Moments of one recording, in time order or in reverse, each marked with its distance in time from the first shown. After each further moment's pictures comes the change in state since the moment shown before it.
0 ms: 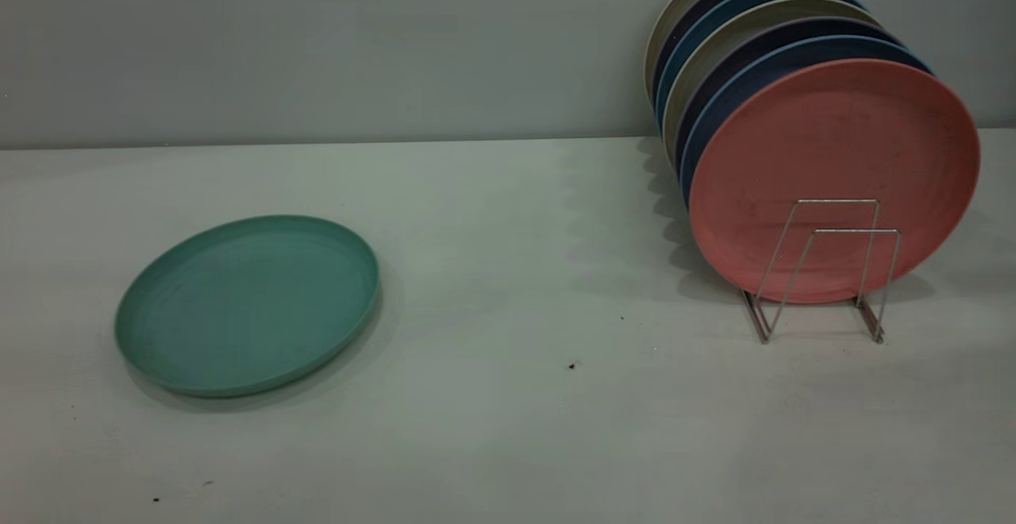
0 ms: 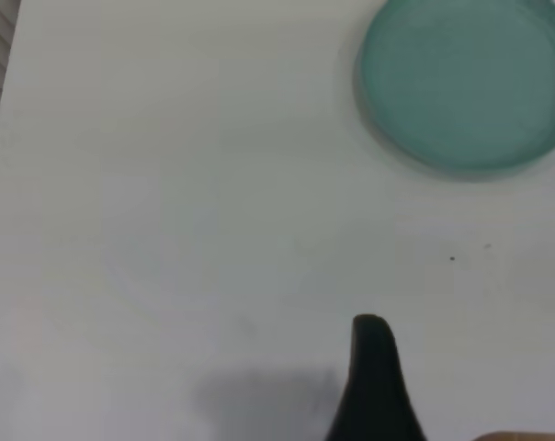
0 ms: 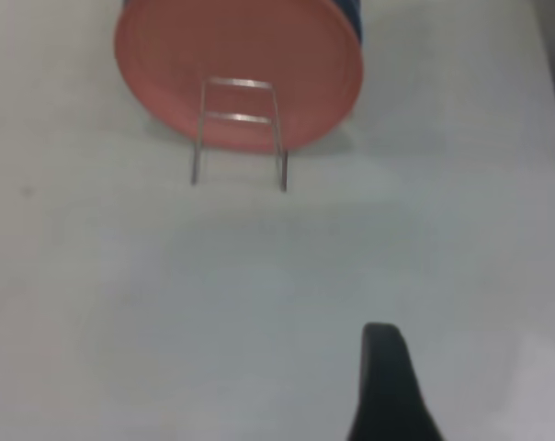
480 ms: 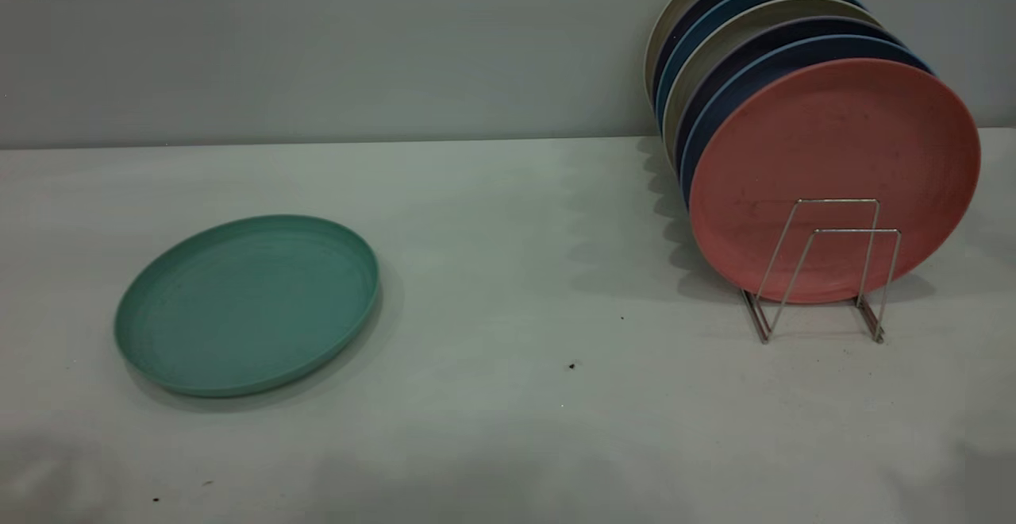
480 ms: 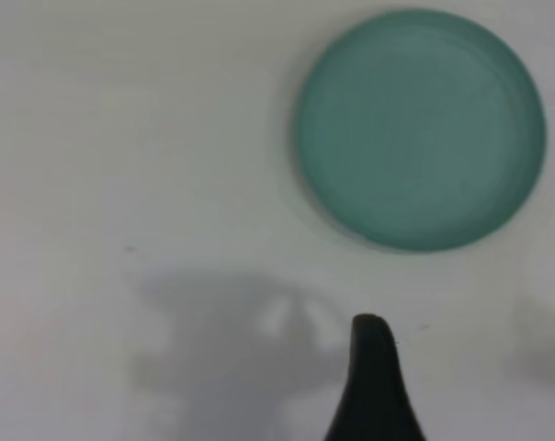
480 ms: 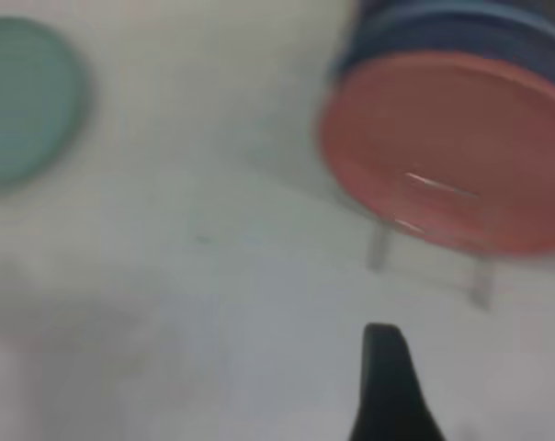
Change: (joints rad) left arm 0.001 0.521 -0.167 -0.140 -0.222 0.047; right arm 0.022 0.549 -0.127 0.557 -0.275 -0.560
